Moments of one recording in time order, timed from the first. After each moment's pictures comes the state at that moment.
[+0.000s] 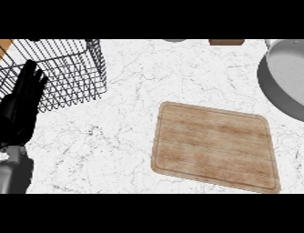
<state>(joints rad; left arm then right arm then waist) -0.20 0.19 0.11 -1.67 0.06 0.12 0.23 -0.35 -0.61 -0.41 -1.35 0.21 0.25 -0.20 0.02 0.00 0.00</state>
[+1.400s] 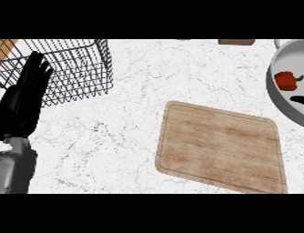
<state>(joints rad) -0.26 0.19 0.11 -1.64 0.07 0.10 0.24 -0.78 -0.66 -0.42 -0.29 0.53 0.08 -0.67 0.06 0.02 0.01</state>
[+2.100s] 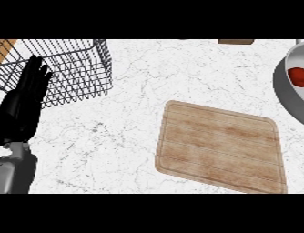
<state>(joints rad) -0.23 0.17 0.11 -1.66 0.06 0.10 0.22 -0.79 -0.85 -0.63 -0.16 0.32 0.40 -0.71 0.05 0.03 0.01</state>
